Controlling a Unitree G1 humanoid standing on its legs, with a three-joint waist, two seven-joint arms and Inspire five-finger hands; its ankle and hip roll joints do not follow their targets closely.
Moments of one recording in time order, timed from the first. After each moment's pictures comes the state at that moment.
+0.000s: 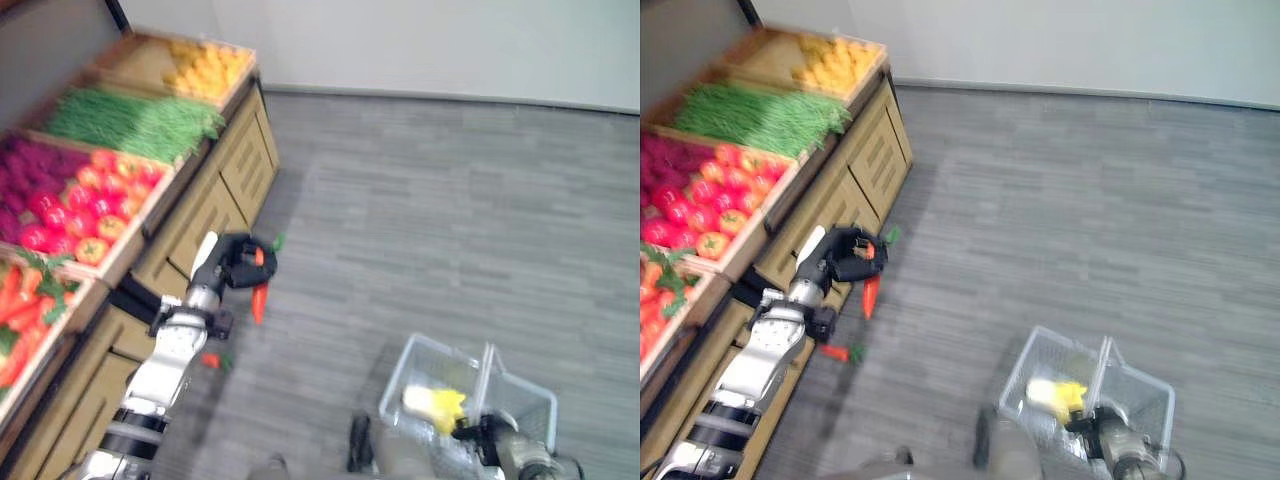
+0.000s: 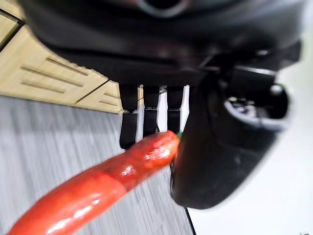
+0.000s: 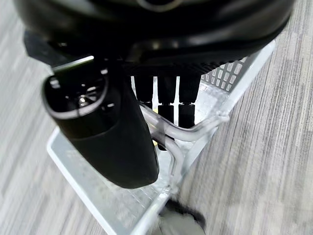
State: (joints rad) left arm -0.10 0.51 -0.14 0.03 -0.19 0.15 0.09; right arm -0.14 -0.36 0.11 1.19 0.09 0.14 -0.07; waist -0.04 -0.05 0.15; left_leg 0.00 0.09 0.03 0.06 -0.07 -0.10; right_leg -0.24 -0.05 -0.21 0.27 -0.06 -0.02
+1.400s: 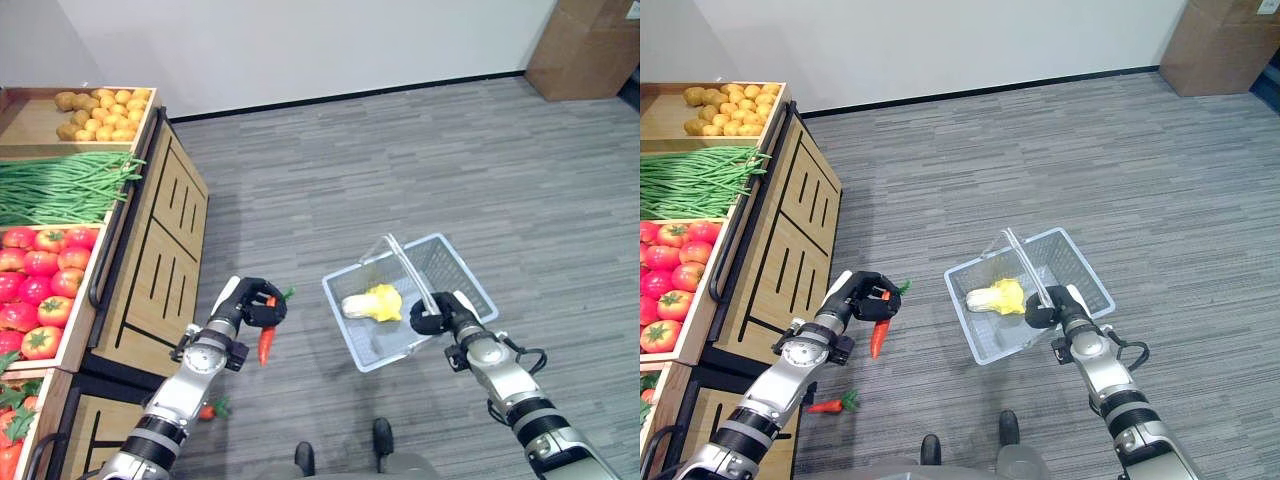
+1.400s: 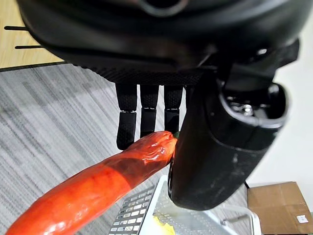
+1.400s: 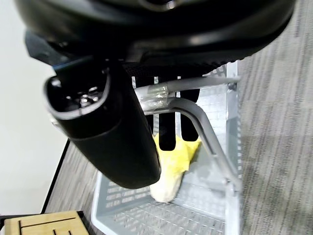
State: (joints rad) left arm -0.13 0.44 -0.29 0.24 -0.07 0.20 0.09; right arm -0.23 -0.47 0.29 0.48 0.09 0.23 -0.07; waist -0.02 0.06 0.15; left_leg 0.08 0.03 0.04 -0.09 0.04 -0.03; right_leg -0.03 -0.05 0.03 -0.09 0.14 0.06
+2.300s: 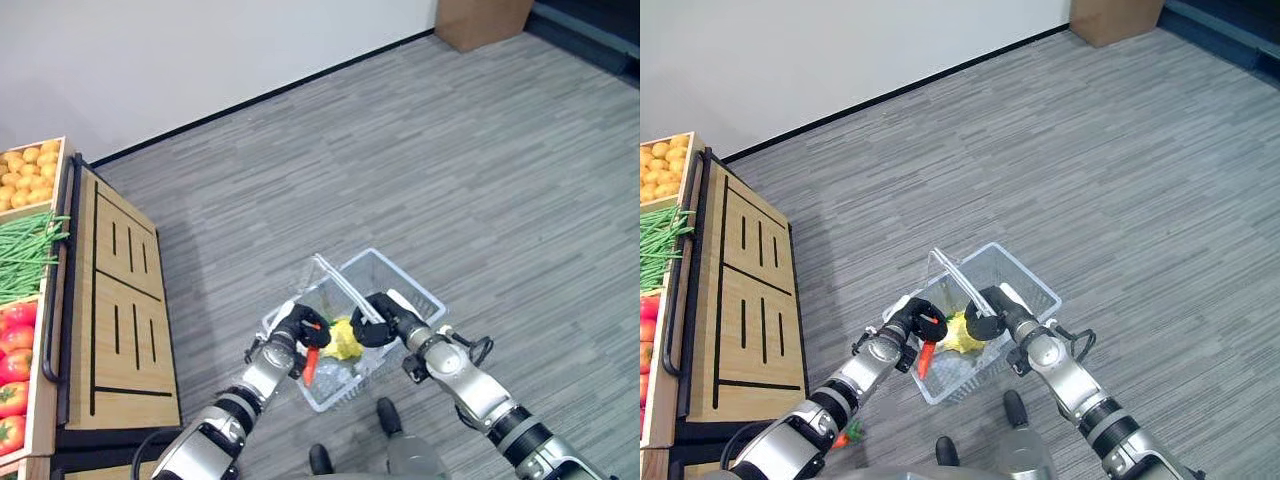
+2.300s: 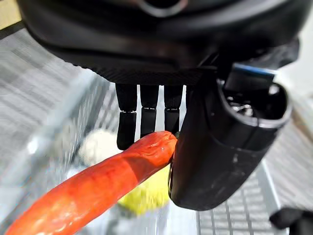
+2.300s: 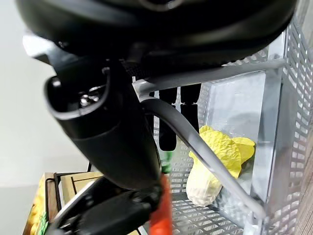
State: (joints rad) left arm -0.38 0.10 -0.48 0.78 0.00 0.23 0.19; right arm -0.19 -0.47 0.55 0.19 0.10 0.25 -0.01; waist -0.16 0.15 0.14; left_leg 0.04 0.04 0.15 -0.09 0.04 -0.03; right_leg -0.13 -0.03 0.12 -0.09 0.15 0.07
